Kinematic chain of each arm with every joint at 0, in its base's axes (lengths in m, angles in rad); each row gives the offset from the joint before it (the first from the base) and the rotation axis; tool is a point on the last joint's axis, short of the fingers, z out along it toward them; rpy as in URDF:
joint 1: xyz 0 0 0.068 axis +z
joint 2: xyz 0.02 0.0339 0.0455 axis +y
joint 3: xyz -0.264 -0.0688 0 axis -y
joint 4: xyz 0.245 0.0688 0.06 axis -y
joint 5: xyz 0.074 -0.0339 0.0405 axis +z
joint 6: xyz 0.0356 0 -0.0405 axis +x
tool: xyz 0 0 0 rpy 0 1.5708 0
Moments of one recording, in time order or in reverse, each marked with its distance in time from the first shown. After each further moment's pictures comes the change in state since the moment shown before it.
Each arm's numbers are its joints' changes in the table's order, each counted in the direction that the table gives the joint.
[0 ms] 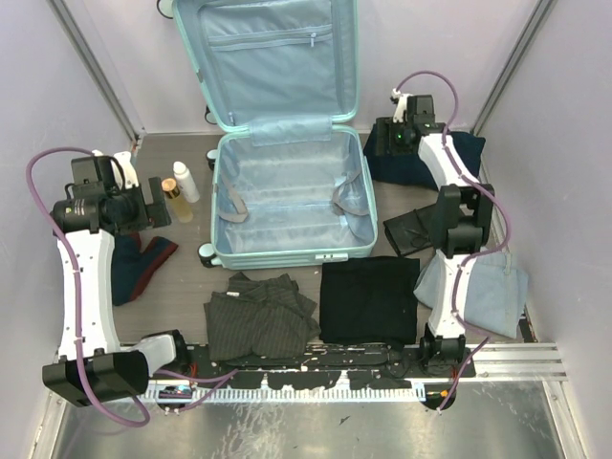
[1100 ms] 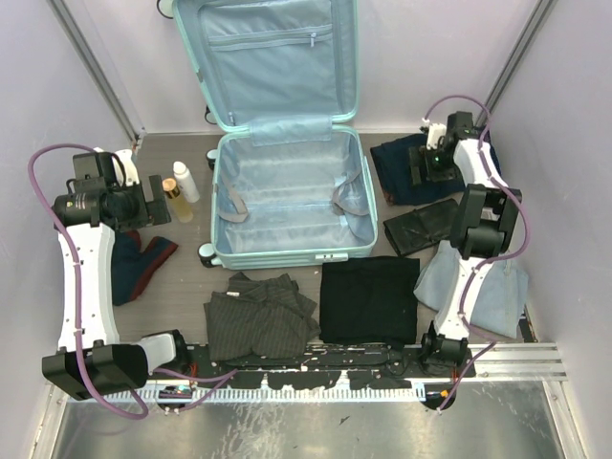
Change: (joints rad) left arm 0.000 0.039 0.019 0.000 0.011 0.005; right arm -0.208 -0.006 -0.093 -0.308 0.066 -0.314
